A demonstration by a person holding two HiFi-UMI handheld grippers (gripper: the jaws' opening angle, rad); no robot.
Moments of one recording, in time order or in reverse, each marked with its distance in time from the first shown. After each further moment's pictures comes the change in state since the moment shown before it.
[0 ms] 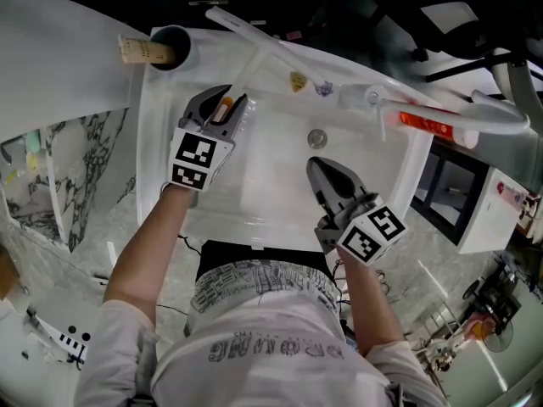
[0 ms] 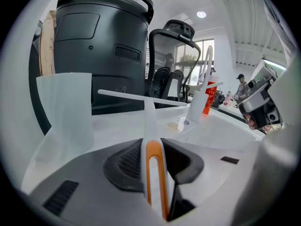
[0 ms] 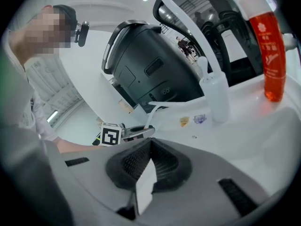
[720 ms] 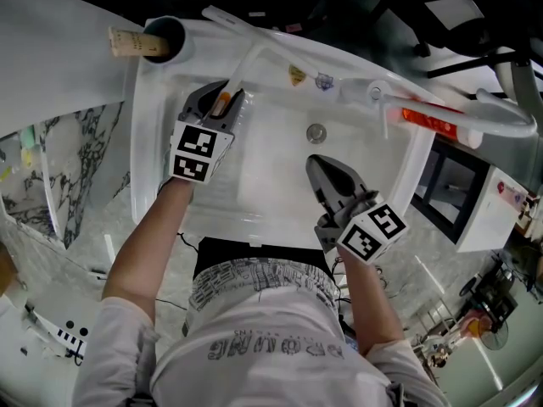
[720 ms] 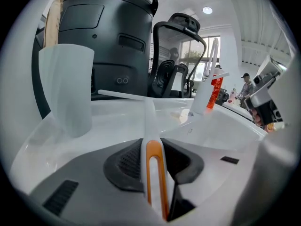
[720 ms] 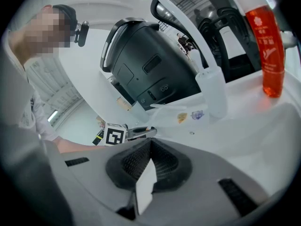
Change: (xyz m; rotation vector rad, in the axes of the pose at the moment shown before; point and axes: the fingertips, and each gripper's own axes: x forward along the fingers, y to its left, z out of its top) left arm 0.011 0.004 -0.028 -0.035 0.057 0.035; right arm -0.001 -0.007 -0.009 0.010 0.029 -0.002
